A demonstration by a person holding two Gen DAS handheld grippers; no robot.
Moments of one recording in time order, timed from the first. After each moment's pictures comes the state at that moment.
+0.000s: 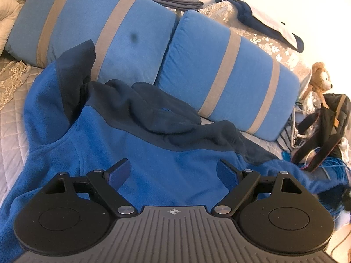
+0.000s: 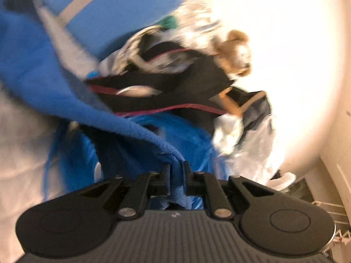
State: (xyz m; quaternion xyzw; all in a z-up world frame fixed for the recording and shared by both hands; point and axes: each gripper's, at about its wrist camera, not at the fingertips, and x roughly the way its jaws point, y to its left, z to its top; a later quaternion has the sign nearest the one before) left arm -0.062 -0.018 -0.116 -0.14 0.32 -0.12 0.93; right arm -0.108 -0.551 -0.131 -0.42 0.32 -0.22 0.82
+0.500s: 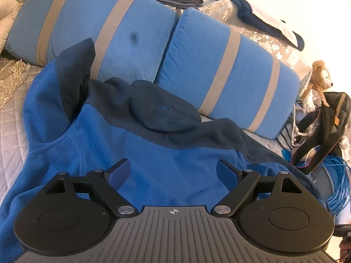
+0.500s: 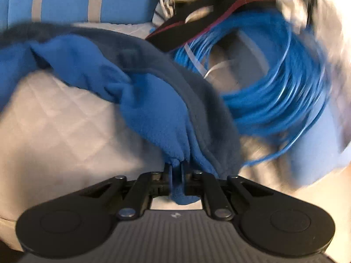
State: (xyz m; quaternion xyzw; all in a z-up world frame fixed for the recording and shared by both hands) left arm -0.061 -0.020 -0.115 -0.14 0.32 -0.12 0.93; right arm -0.157 -0.585 -0.165 0.01 0.47 -0.09 0.88
